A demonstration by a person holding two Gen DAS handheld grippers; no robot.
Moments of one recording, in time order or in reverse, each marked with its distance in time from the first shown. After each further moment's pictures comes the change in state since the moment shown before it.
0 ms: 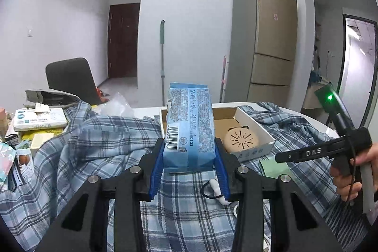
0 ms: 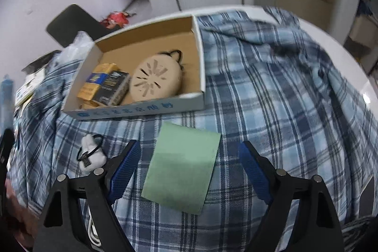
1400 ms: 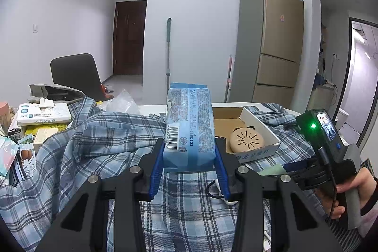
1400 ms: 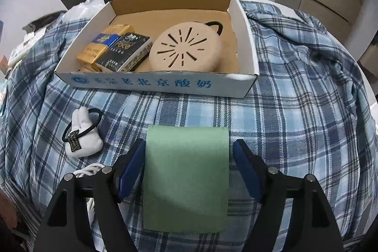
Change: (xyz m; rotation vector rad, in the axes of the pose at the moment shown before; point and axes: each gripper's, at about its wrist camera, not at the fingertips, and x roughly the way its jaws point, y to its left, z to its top) left arm 0.000 0.005 -0.002 -0.032 0.011 0.023; right arm 0.035 0.044 -0.019 -0.198 0.044 -0.030
